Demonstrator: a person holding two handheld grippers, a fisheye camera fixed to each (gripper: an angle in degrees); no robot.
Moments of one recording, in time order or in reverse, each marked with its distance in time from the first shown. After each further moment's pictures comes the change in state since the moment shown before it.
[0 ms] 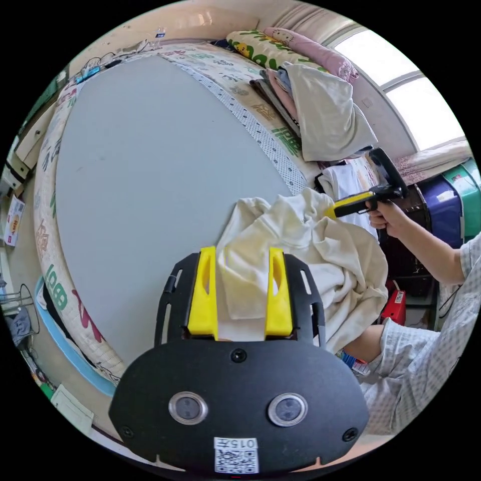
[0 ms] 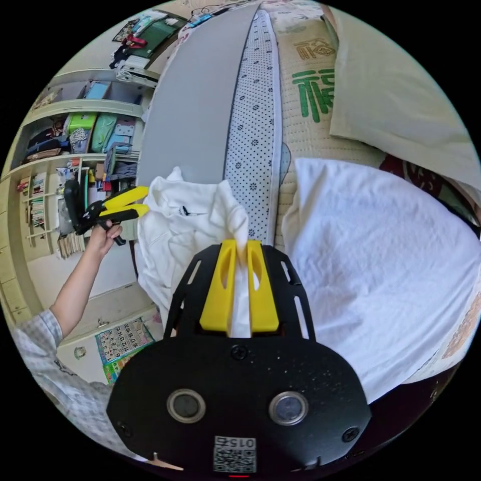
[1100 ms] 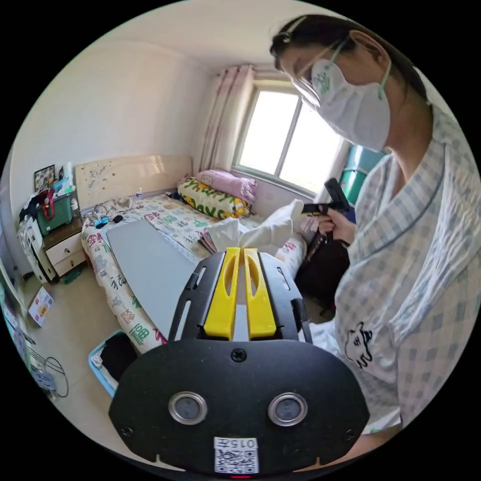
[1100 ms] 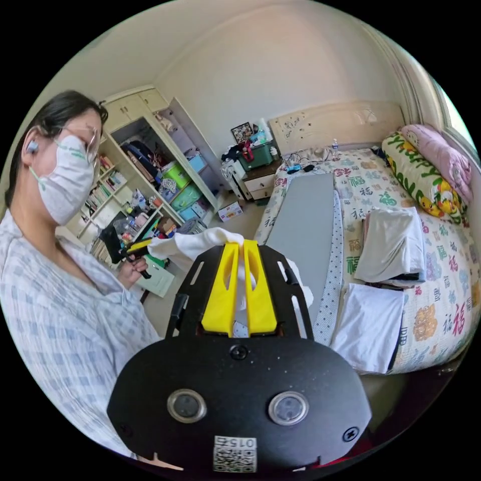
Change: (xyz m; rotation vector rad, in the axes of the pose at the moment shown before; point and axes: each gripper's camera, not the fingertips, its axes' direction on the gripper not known) left arm 0.203 0.365 -0.433 0.556 0.065 0.418; right arm -0.342 0.560 -0.435 0.698 0.125 -0.380
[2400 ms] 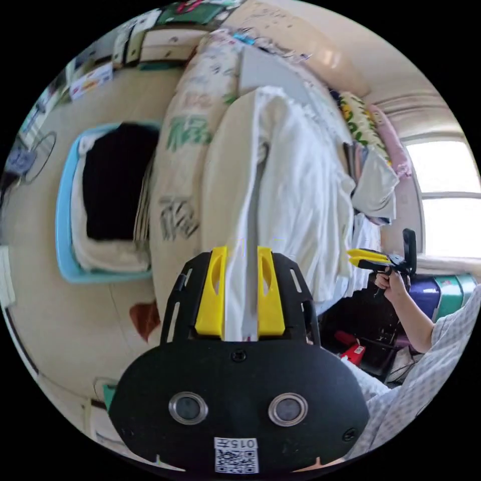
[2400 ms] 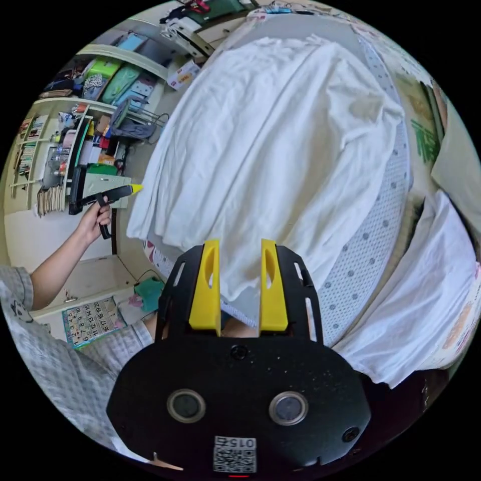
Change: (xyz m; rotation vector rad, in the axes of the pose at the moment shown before) left arm -0.291 0.244 0.275 -0.525 -0.237 -1.022; right arm 0.086 -0.035 0.780 -0.816 -0.020 0.143
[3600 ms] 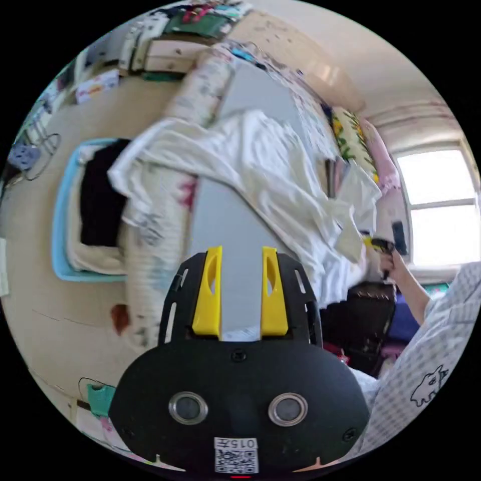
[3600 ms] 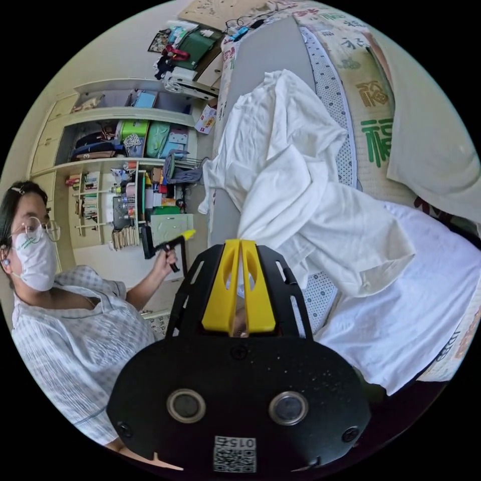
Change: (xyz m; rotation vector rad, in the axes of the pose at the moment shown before) left arm 0.125 -0.076 0.004 0.069 0.191 0.147; right arm 0.081 -0.183 0.056 0.154 -0.464 0.117
